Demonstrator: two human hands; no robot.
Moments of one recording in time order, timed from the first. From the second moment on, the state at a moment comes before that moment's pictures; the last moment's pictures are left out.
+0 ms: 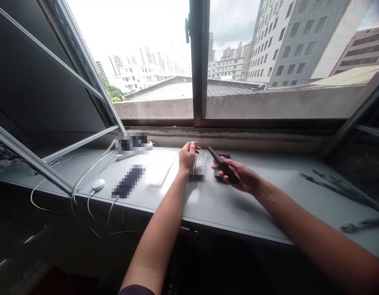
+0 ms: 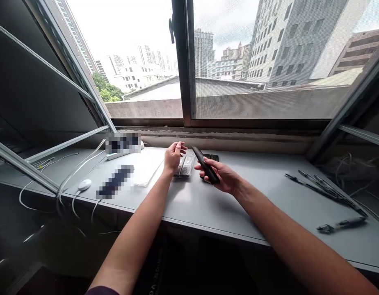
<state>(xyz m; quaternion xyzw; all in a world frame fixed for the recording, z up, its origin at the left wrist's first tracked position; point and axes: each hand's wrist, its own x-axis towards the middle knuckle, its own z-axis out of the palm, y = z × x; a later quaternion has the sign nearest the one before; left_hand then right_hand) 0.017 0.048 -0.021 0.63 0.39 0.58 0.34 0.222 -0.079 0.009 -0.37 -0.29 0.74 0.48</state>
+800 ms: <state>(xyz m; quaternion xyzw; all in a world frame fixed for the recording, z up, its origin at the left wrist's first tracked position) 0.007 0.032 -0.020 0.70 0.42 0.53 0.22 0.211 -0.084 0.013 -0.27 -0.31 0.77 0.49</state>
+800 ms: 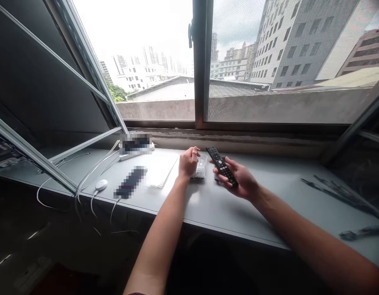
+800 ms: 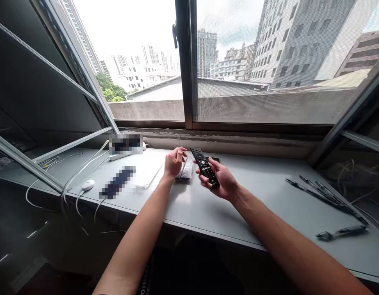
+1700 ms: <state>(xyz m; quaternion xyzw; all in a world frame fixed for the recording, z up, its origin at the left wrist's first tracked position) 0.010 0.036 -0.025 0.72 0.40 0.53 0.19 0.217 -0.081 0.007 -0.30 -0.28 0.74 0.53</state>
